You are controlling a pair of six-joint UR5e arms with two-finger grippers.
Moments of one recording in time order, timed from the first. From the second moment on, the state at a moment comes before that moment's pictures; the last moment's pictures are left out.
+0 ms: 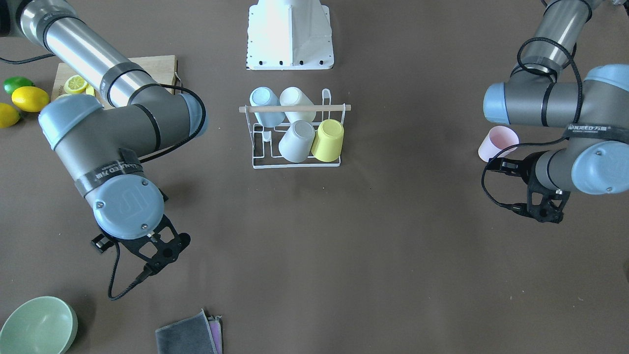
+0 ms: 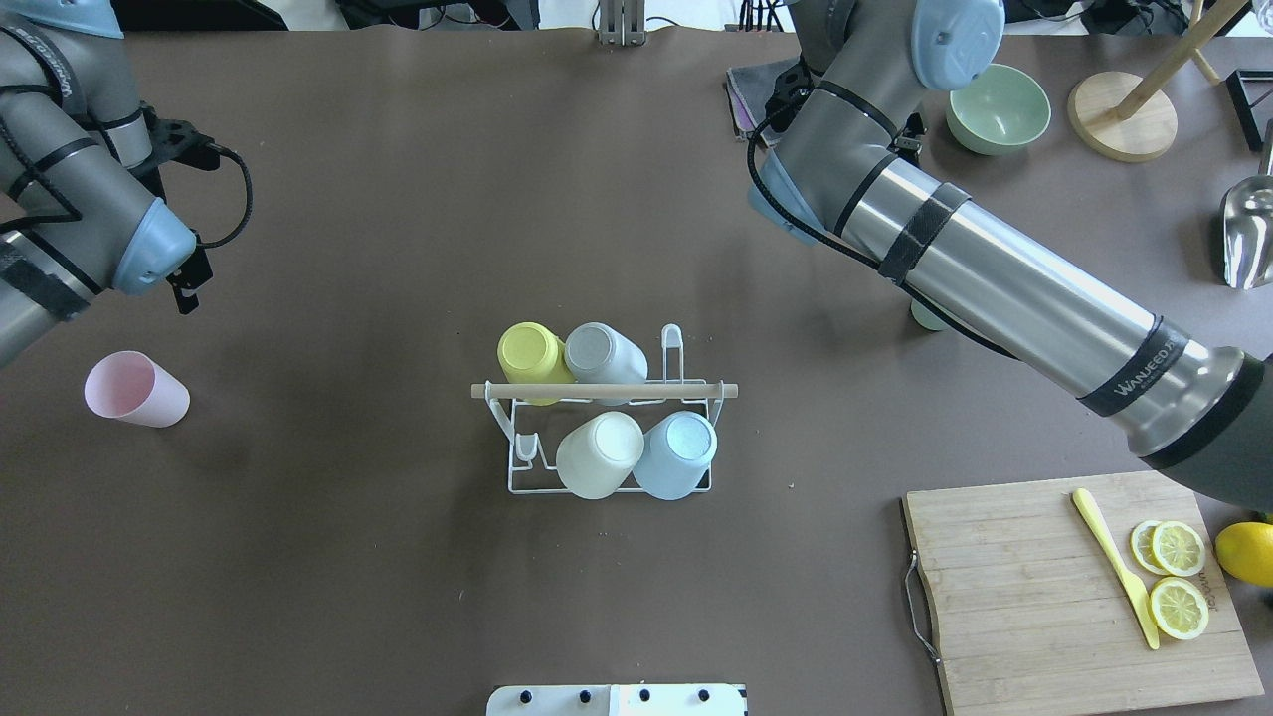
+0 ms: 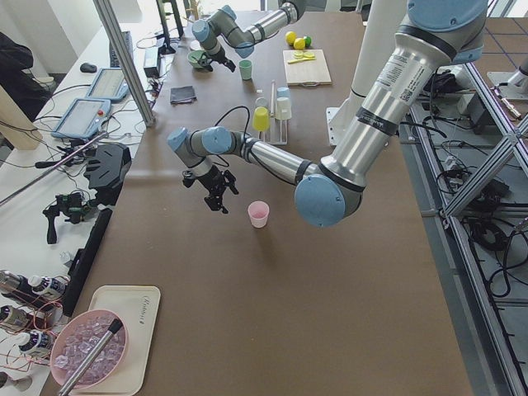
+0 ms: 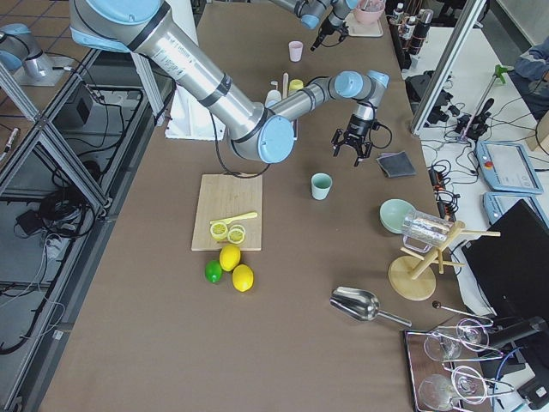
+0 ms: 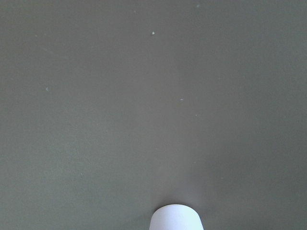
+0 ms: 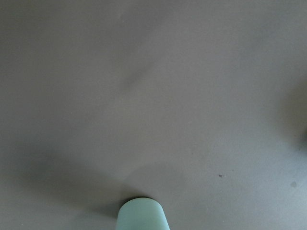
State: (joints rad) left arm -1.03 -2.10 -1.36 -1.06 -2.30 0.07; right arm 0.87 -0.60 1.07 -2.05 1.91 -0.30
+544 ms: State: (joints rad) left arm -1.00 -2.15 -1.23 -1.04 -2.30 0.11; right arm 0.77 -0.63 1.04 -2.09 1.79 -0.41
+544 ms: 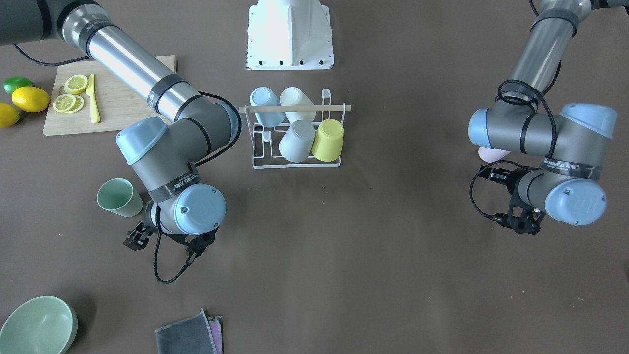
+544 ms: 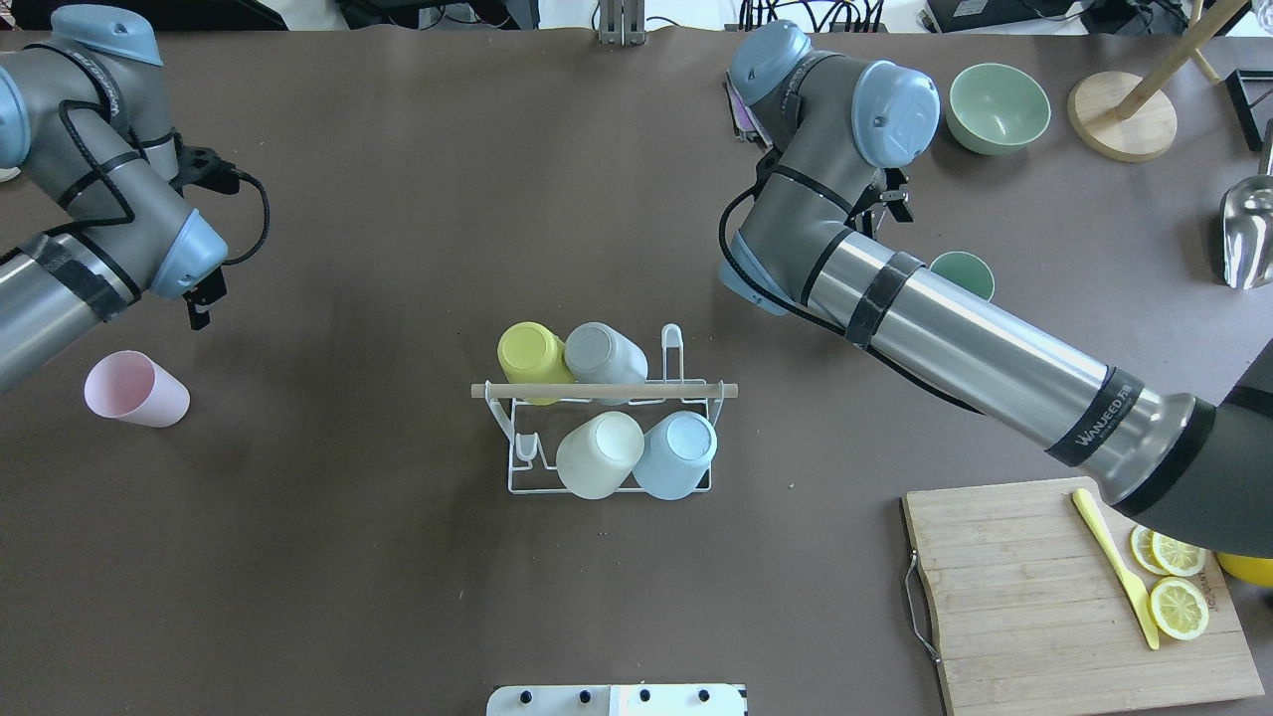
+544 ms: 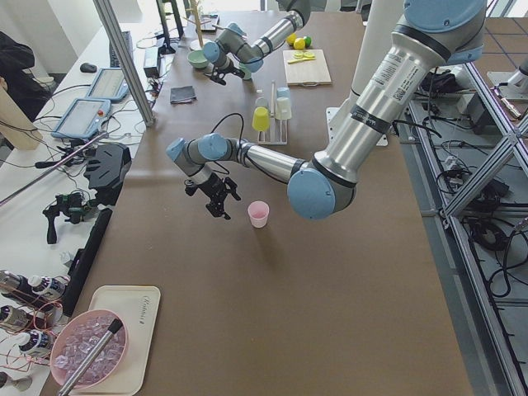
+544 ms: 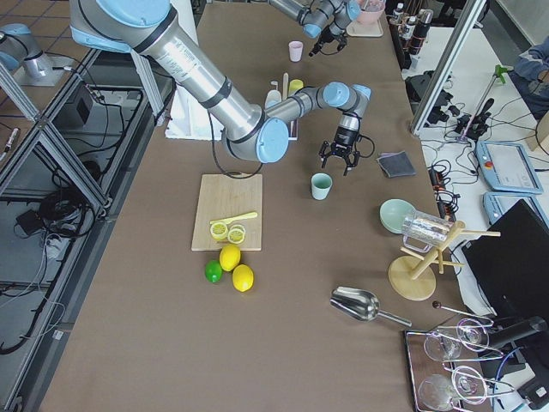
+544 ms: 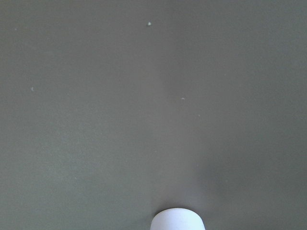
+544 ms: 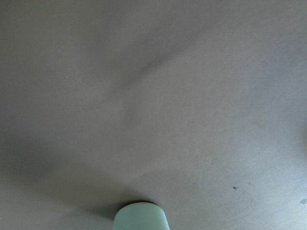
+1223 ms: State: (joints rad) left arm -0.96 -2.15 -1.18 -0.94 -2.31 0.18; right arm 0.75 -0.70 1.06 -2.12 1.76 -0.51
